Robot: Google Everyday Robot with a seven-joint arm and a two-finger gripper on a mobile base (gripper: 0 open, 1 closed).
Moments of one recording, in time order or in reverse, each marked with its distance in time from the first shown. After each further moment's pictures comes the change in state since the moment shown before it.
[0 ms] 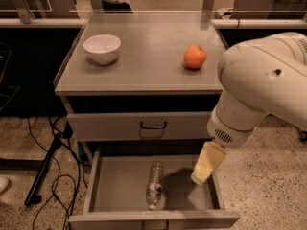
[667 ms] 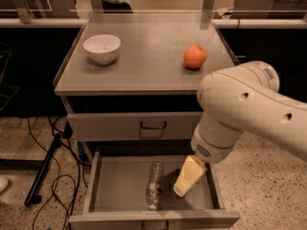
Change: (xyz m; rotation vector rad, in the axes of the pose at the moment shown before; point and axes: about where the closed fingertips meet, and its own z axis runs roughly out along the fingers) arm -0.008 0.034 0.052 -0.084 0.031 0.119
